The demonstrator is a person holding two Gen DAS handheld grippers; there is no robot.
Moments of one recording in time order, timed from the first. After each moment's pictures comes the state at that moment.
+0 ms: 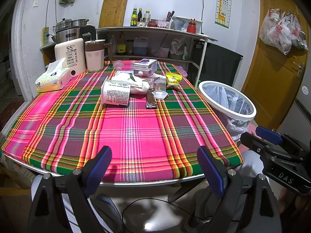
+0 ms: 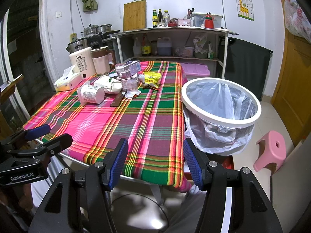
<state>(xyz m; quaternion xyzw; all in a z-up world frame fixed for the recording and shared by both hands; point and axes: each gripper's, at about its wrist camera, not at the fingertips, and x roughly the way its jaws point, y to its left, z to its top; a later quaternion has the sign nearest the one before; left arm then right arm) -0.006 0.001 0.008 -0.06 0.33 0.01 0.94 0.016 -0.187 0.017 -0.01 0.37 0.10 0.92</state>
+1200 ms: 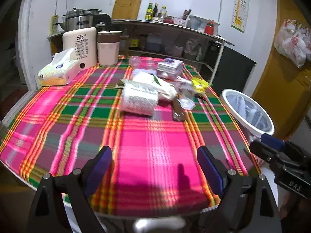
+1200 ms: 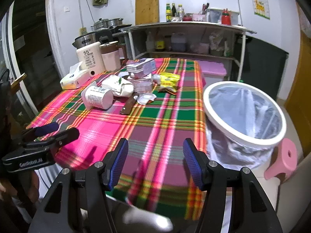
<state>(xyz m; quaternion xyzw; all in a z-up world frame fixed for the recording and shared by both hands) 0.044 0.050 -0.002 -0.09 0.34 0.05 0.93 0.074 -0.158 0.007 -0.01 0.40 0.16 0.91</state>
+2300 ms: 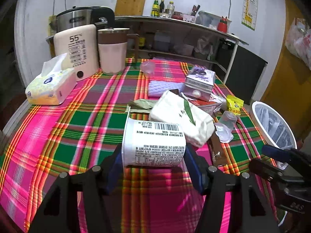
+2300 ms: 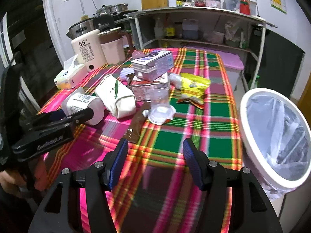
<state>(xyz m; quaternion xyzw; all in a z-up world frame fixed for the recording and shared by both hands) 0.130 0.100 -0.011 -0.08 0.36 0.06 0.93 0.168 -0.105 -0.017 -0.01 0.44 0.18 0.88</state>
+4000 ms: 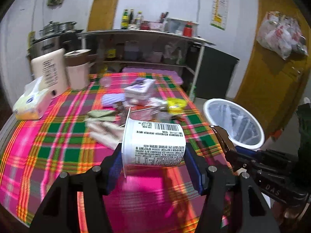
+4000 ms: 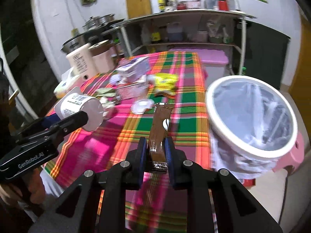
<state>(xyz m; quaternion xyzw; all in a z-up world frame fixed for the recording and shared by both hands) 0.104 0.016 0.031 -0.06 0.33 -0.04 0.94 0.125 -0.172 0.007 0.04 0.43 0.14 0.89</state>
